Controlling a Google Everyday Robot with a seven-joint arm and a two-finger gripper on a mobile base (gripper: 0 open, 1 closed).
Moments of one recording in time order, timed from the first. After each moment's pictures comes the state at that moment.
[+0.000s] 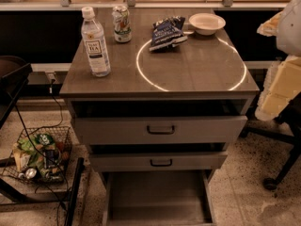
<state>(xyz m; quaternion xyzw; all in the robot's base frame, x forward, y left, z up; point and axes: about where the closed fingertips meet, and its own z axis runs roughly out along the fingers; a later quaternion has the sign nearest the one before) 0.438 -0.212 0.992 -0.60 0.78 -0.05 0.18</state>
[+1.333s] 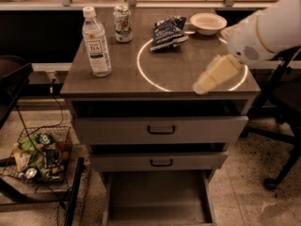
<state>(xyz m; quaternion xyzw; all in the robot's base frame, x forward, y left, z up) 0.552 -0.158 0.942 -0.50 0.78 0.06 0.36</state>
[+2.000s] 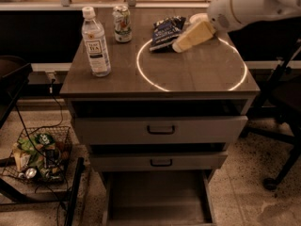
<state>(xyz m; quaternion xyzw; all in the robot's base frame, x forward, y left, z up) 0.659 -0.128 0.991 -0.45 0.75 0.03 0.48</state>
